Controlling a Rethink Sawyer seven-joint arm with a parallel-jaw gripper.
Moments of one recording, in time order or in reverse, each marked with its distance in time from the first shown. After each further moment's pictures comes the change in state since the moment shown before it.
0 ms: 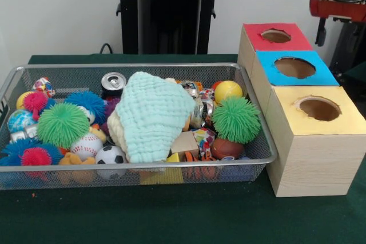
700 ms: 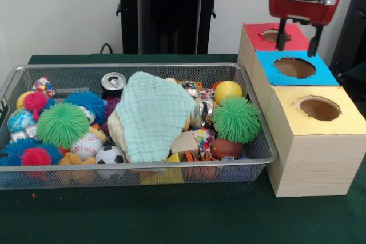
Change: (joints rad) arm -0.086 -0.041 -0.024 0.051 -0.095 -0.111 0.000
